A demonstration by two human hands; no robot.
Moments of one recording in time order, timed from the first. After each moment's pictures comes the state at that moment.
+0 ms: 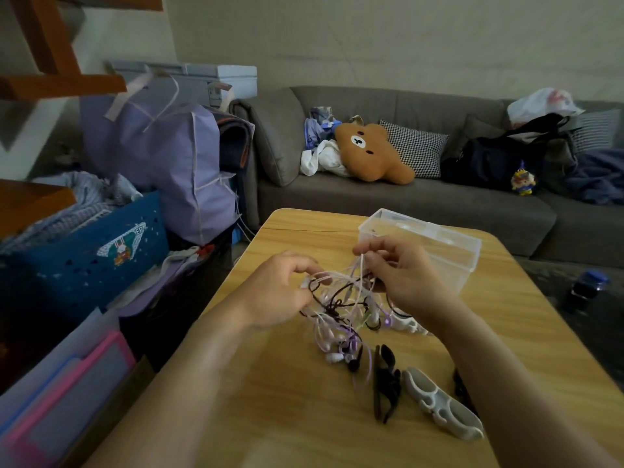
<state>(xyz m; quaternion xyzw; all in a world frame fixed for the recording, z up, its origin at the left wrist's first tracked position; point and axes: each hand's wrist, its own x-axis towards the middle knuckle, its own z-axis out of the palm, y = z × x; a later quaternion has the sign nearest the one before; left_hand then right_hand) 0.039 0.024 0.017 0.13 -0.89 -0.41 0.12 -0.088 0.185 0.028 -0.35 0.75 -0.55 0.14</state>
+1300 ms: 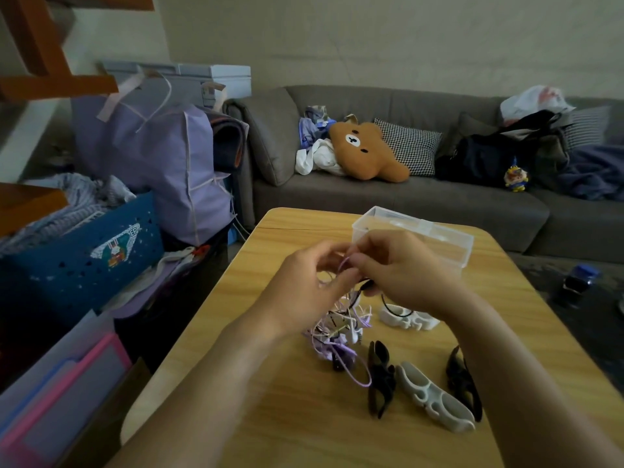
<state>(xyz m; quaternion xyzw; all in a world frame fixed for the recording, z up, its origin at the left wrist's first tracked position) 0.020 0.061 0.013 0.05 -0.85 -0.46 0.24 -0.081 0.198 0.056 -0.42 0.81 -0.39 0.09</state>
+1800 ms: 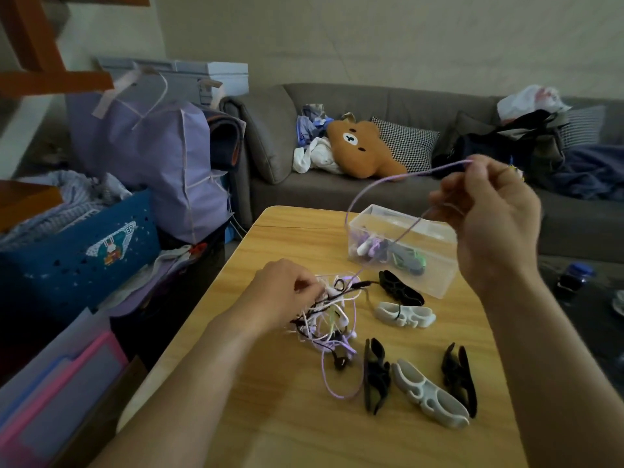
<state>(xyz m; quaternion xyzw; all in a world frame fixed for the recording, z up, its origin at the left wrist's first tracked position) 0.016 0.029 -0.009 0.16 -0.93 -0.29 0.15 -0.105 0.229 0.087 -0.25 0.54 -0.80 -0.04</state>
